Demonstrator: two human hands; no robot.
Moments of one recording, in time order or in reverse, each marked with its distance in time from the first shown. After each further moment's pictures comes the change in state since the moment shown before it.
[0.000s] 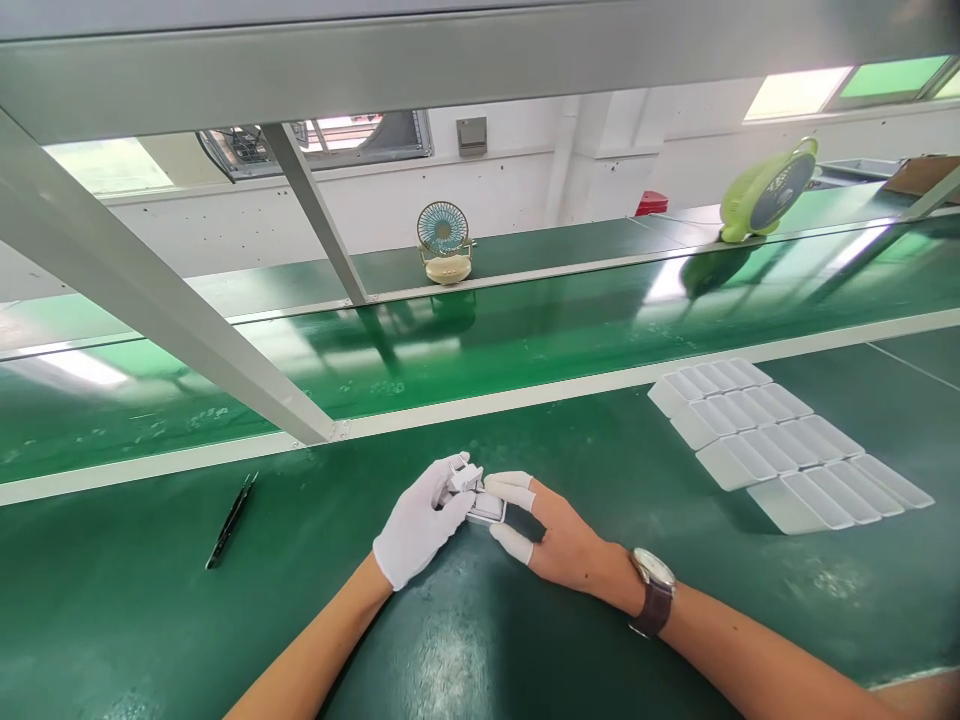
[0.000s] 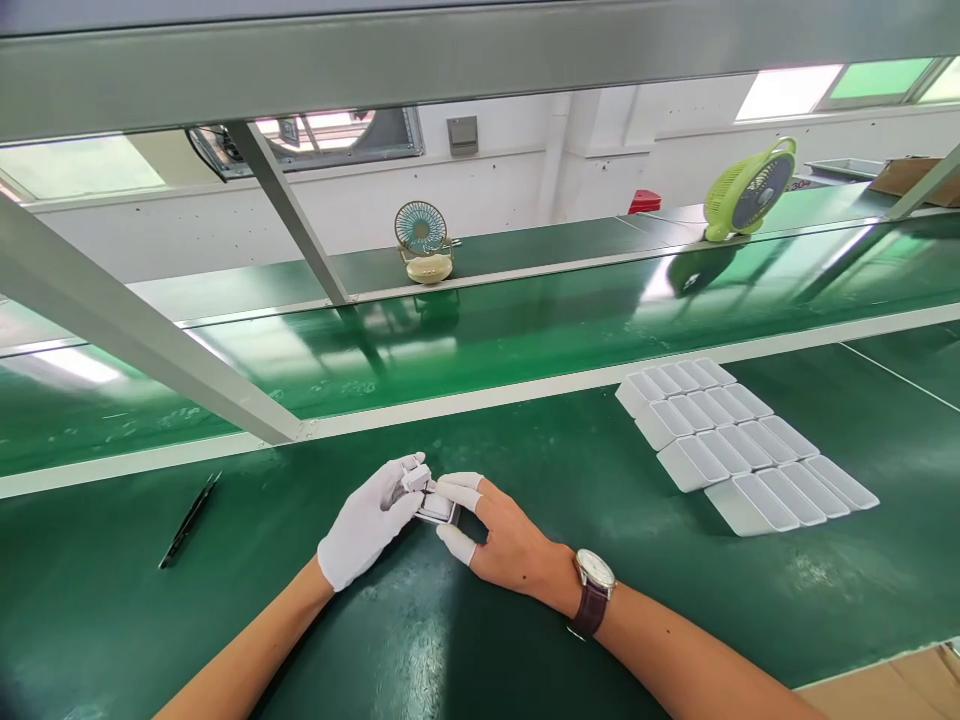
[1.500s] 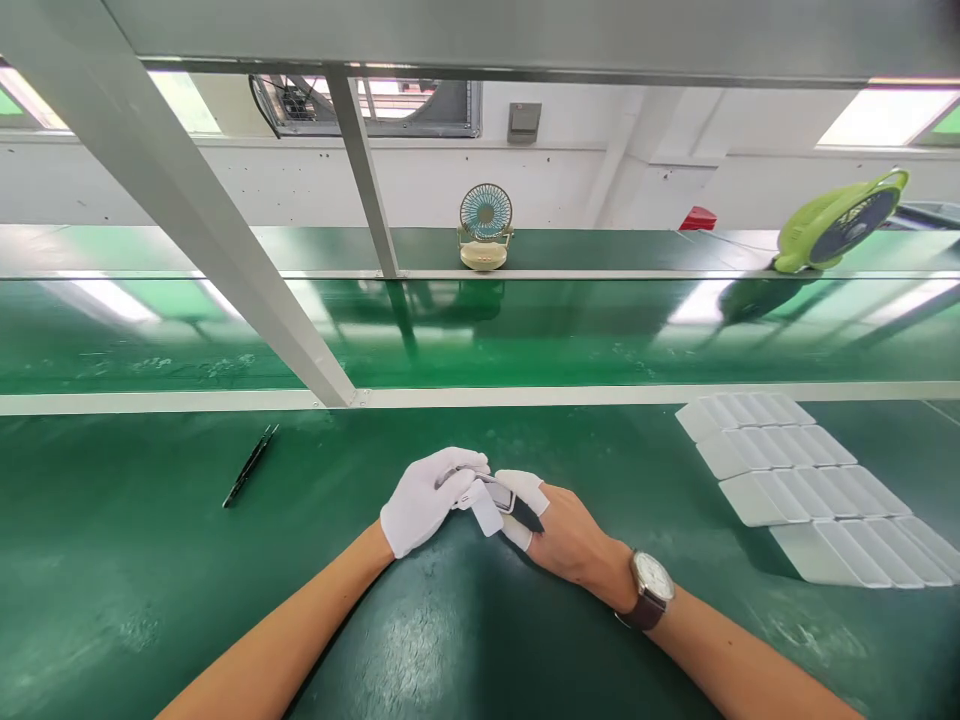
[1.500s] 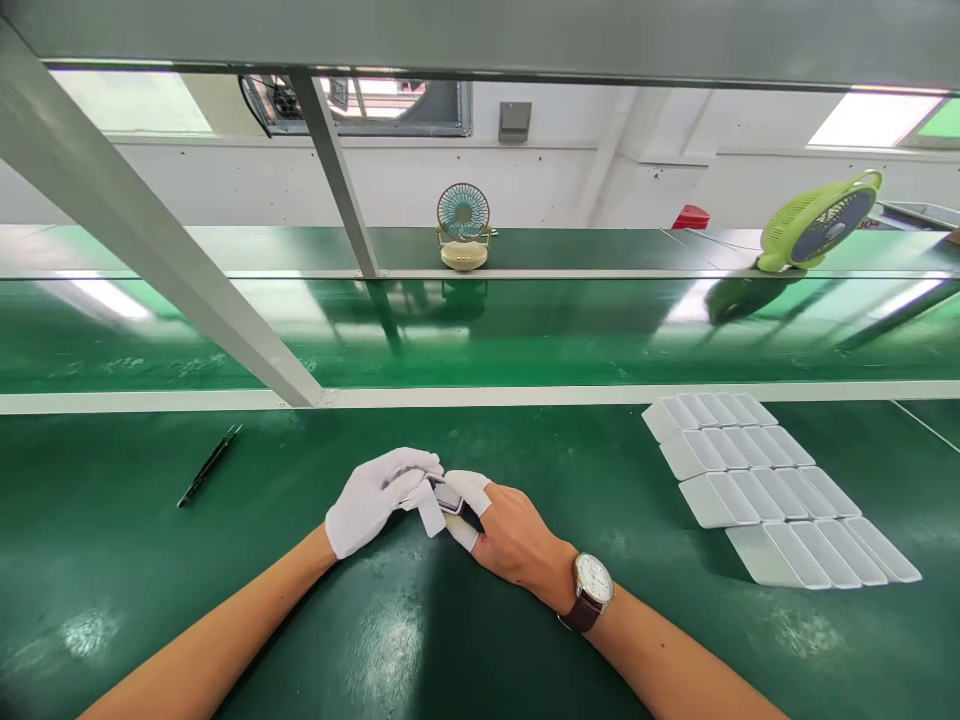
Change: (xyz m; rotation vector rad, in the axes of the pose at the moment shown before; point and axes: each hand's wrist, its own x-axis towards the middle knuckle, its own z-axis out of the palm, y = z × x) left_hand -0.008 0.000 -0.006 -0.202 0.073 0.056; right_hand 0.014 -0.003 0.001 -0.321 -0.295 0.002
